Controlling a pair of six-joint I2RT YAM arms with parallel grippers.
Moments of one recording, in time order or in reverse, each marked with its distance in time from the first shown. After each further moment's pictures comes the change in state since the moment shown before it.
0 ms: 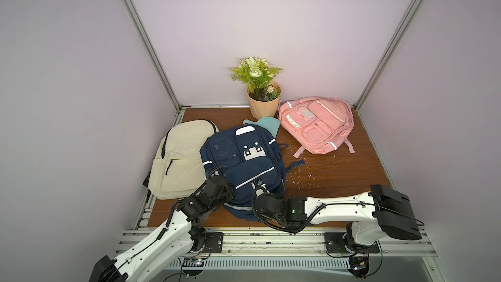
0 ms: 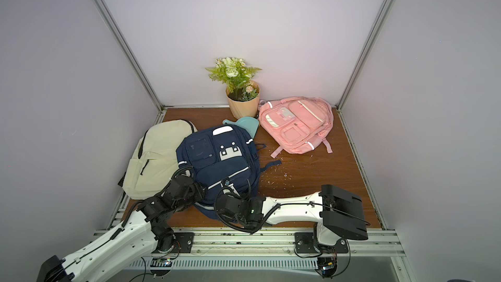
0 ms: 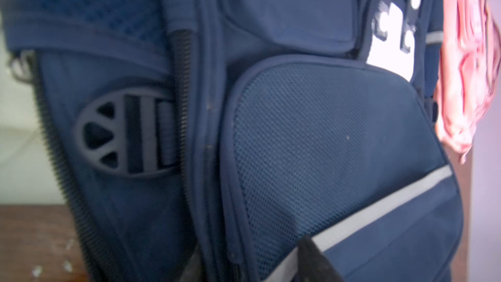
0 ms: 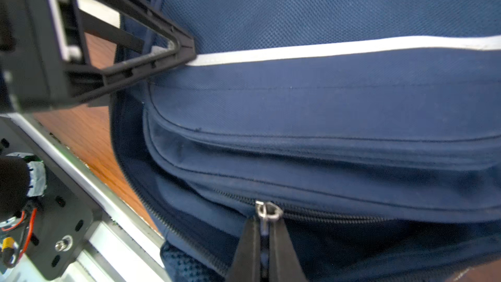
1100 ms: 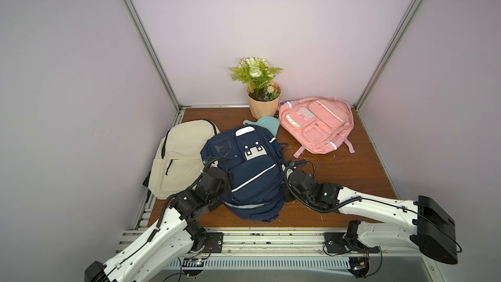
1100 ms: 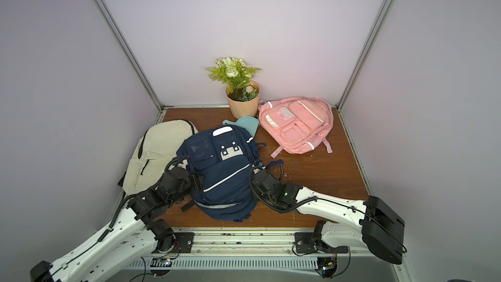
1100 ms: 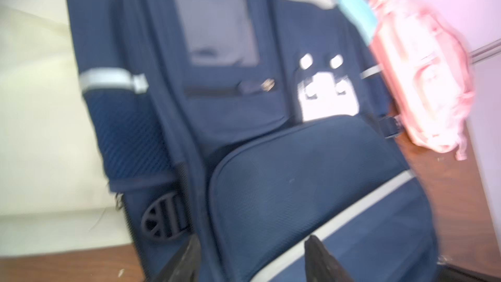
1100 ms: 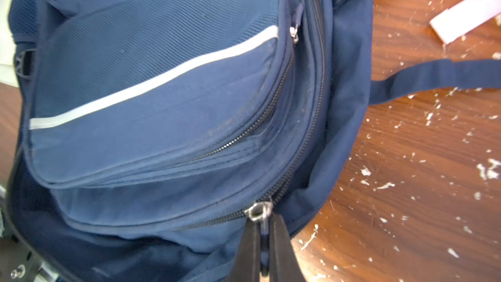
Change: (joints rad) left arm -0.019 -0.005 0.248 -0.110 -0.147 0.271; right arm -0.338 -0.363 -0.237 -0.059 -0.175 -0.106
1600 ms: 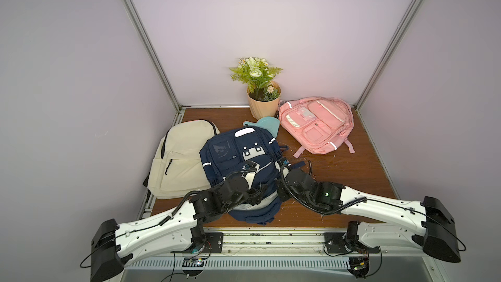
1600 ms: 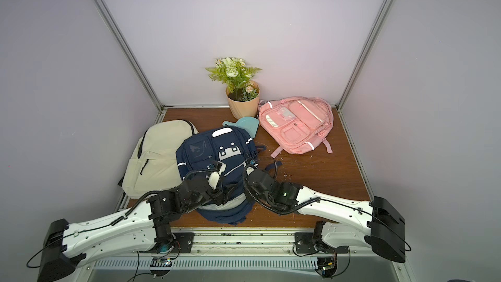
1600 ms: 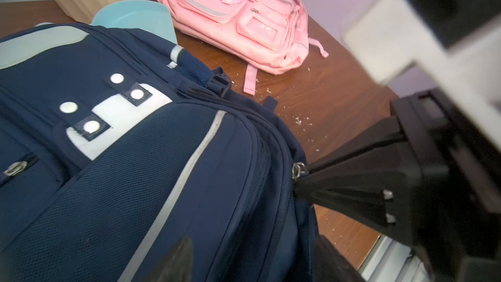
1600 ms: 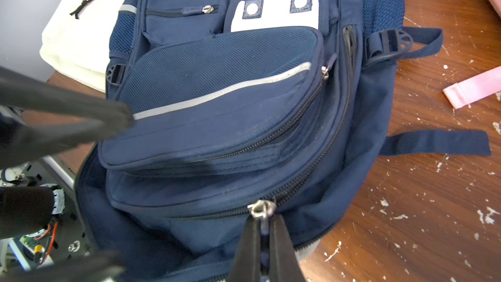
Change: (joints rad) left arm -0.430 0.218 -0.031 0.405 0.014 0.342; right arm 0.068 -0.003 0.113 -0.021 0.026 -0.067
